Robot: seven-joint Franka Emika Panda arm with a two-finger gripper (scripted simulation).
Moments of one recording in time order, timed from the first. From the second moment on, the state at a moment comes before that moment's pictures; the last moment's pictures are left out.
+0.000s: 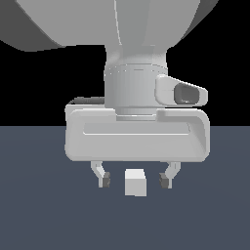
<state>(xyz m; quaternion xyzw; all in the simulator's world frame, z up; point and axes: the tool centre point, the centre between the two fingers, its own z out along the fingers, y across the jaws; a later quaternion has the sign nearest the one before) -0.105 -0.015 0.013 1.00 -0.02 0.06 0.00</state>
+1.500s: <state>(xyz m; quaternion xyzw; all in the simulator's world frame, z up) -0.050 -0.026 0.065 1.00 0.03 0.06 0.00</state>
